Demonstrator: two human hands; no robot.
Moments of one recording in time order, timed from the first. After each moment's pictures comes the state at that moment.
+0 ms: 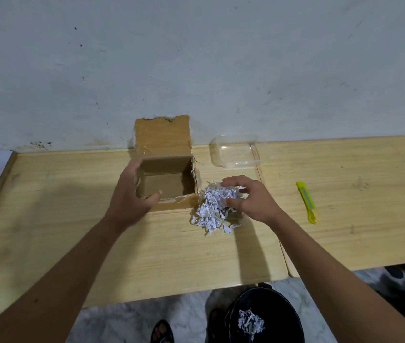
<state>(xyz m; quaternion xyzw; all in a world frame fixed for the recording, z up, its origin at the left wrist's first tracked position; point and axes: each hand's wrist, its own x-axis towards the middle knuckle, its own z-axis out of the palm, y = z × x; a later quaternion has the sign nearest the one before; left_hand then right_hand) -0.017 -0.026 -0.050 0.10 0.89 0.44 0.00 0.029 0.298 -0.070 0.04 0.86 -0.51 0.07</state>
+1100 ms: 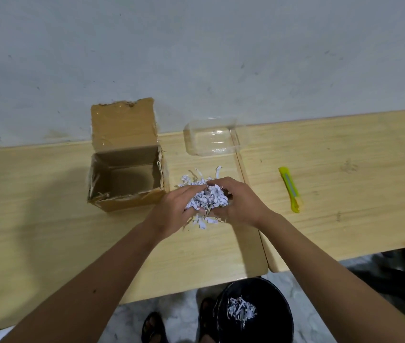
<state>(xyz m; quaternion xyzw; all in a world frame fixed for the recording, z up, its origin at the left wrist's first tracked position) -0.001 0.110 -0.144 0.37 0.86 0.36 0.05 0.043 0.343 -0.126 -0.02 0.89 -0.44 0.08</state>
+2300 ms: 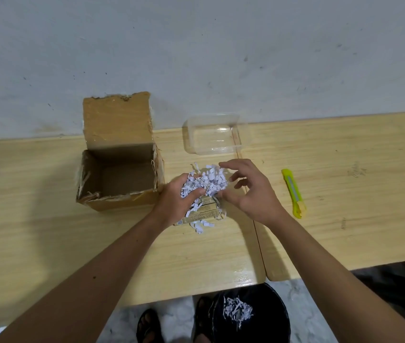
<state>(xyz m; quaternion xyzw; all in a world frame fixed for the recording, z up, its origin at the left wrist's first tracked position) -0.017 0.140 -0.146 0.13 0.82 0.54 0.17 0.037 0.364 -0.099 0.00 0.85 -0.53 -0.04</state>
